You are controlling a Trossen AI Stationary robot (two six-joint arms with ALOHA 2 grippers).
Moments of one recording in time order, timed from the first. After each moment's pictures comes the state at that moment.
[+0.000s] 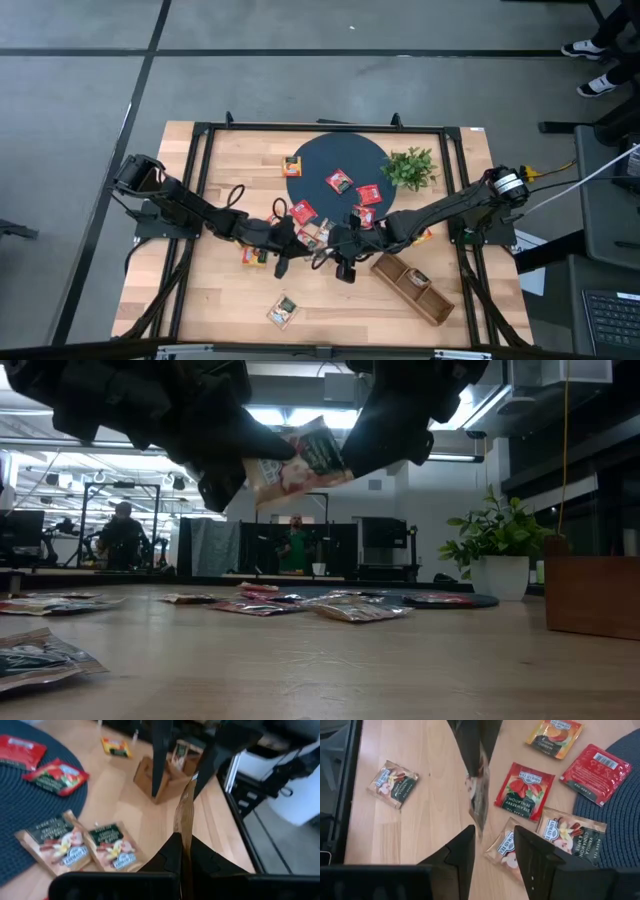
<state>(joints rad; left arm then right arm) -0.32 1.56 0.56 0.71 -0.17 -0.52 0.33 1.74 1.22 -0.33 0.19 0.45</state>
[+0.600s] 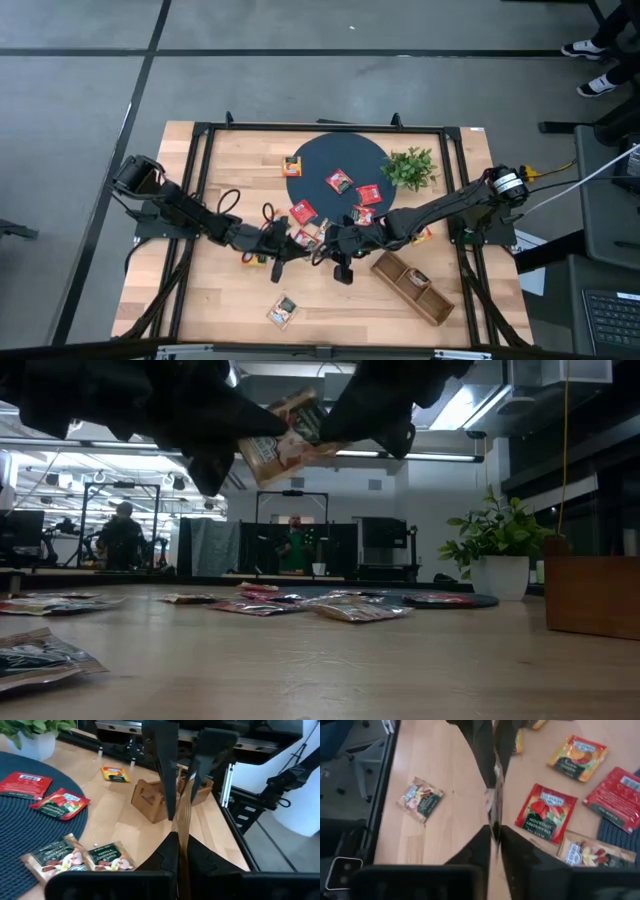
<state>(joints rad) -0.40 1.56 0.51 0.85 -0.32 -0.43 0.31 1.74 1.22 -0.21 0.10 0.41</state>
